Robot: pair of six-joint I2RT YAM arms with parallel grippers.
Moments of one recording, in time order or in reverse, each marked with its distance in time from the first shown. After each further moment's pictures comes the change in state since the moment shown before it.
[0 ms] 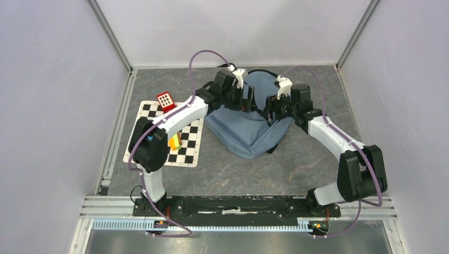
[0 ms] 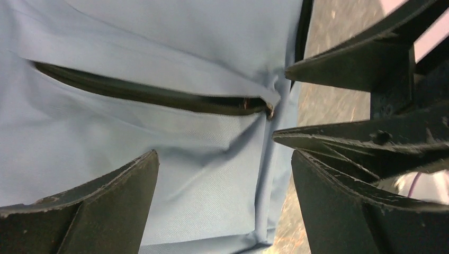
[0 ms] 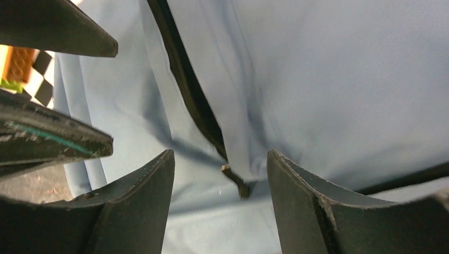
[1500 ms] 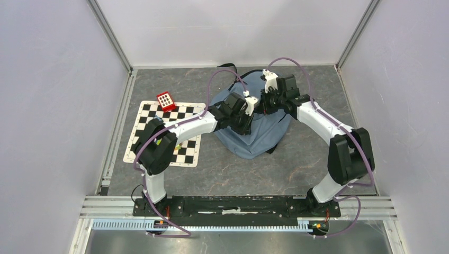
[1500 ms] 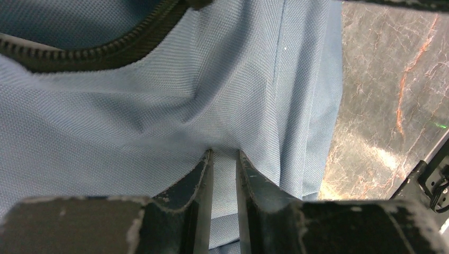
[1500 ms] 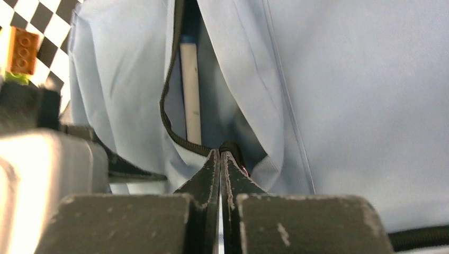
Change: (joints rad) left arm -0.141 0.010 -0.219 0.027 -0.023 0.251; right arm 0.074 0.147 0.180 -0.195 0.021 -0.023
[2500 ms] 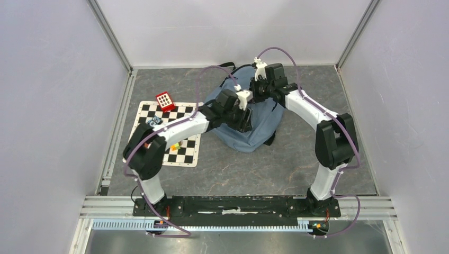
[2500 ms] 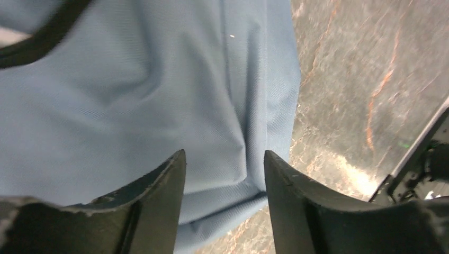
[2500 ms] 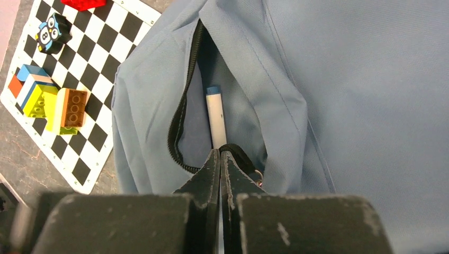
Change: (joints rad) left arm 0.032 -0.072 -0.057 0.076 0.004 -0.060; right arm 0.056 0.254 0.291 0.029 -0.032 0.164
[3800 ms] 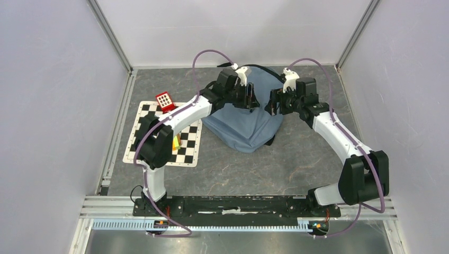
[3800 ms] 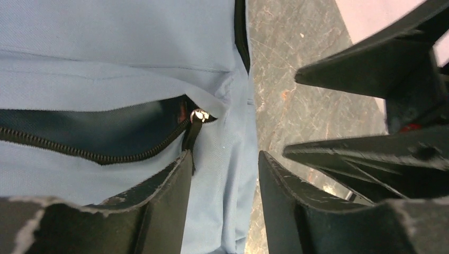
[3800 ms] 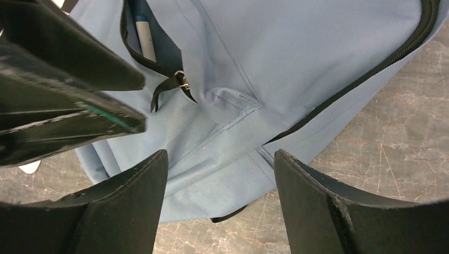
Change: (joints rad) left arm 0.100 0.107 0.255 0.042 0.099 -0.228; right arm -0.163 -0.435 -0.385 -0.015 0.075 -0.114
